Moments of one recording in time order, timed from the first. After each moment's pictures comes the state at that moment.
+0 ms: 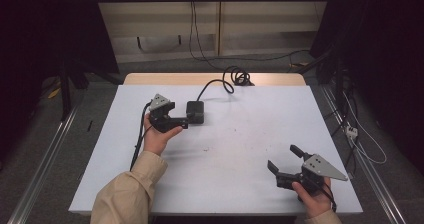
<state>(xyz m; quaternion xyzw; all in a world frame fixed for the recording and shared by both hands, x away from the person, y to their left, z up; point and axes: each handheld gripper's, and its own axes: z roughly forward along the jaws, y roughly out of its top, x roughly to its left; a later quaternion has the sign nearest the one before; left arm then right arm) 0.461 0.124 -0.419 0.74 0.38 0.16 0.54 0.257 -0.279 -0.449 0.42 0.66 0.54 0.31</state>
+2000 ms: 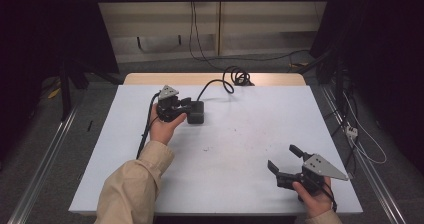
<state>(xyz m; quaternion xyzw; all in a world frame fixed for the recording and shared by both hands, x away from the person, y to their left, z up) 0.483 0.104 -0.404 0.75 0.37 0.15 0.53 0.257 -0.280 -0.448 0.42 0.66 0.55 0.31</state>
